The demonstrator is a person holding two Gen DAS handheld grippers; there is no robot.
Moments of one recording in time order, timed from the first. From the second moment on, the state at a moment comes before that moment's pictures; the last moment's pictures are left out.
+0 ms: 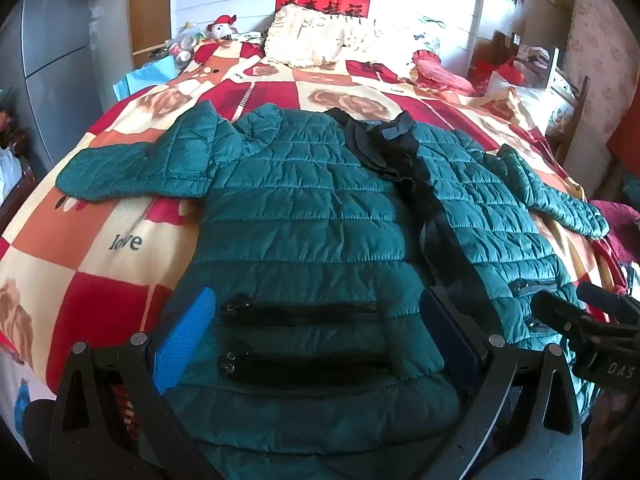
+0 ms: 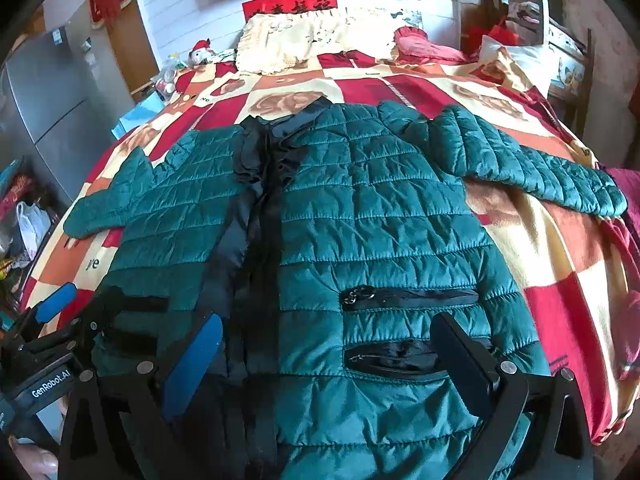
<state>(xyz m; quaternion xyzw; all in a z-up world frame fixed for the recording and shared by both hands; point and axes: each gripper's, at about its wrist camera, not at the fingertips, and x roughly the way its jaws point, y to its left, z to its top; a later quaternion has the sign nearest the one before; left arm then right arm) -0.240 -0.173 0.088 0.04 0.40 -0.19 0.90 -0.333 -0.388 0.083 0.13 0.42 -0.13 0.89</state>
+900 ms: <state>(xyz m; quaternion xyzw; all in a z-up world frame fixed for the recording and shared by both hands) -0.236 -0.174 0.087 0.03 0.40 -0.18 0.90 -0.320 -0.384 0.079 0.12 0.43 -0.13 0.89</state>
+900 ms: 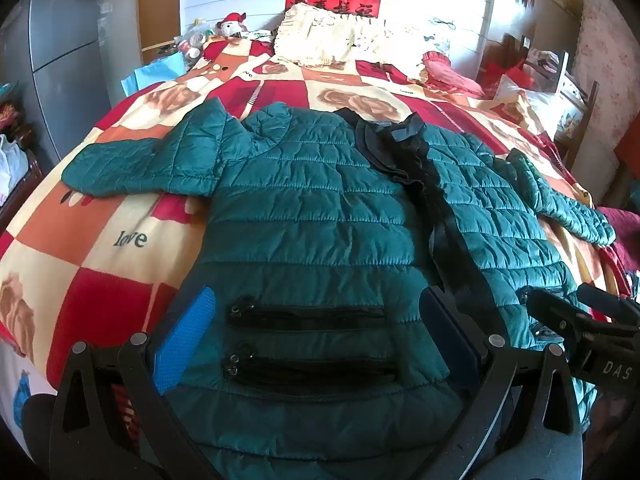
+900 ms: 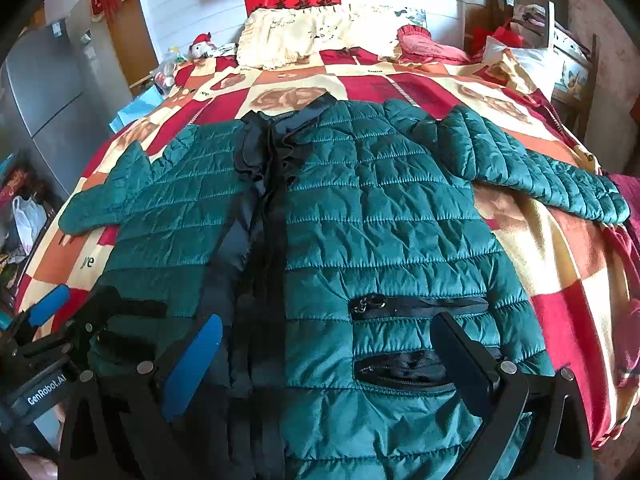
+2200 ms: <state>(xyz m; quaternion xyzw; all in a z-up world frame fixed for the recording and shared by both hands) -0.175 -0.181 0.163 0.00 0.34 -0.16 0.93 -0.236 -0.387 0.169 0.12 0.40 -0.10 0.90</state>
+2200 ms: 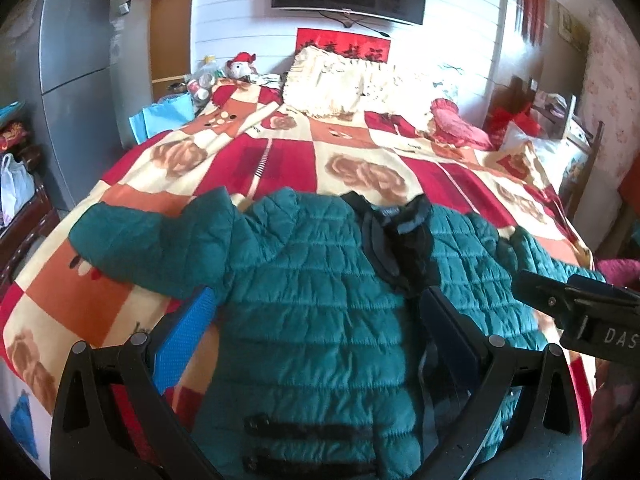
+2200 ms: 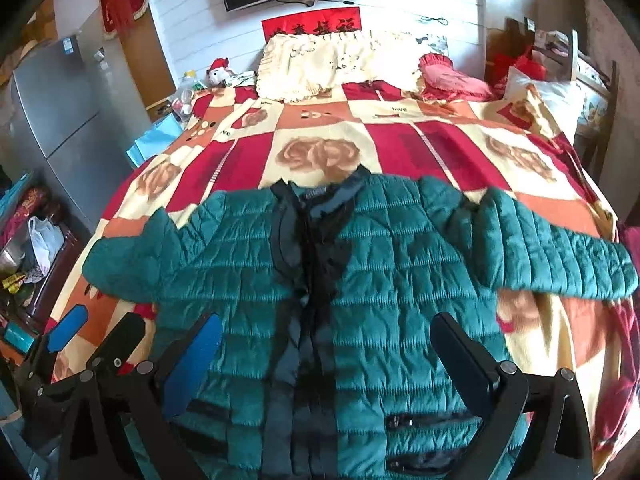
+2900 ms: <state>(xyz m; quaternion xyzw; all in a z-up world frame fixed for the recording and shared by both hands) -0.086 -0.166 0.094 0.02 0.39 -0.10 0.92 -0.141 -0.402 0.100 0.10 0.44 -0.12 0.89</state>
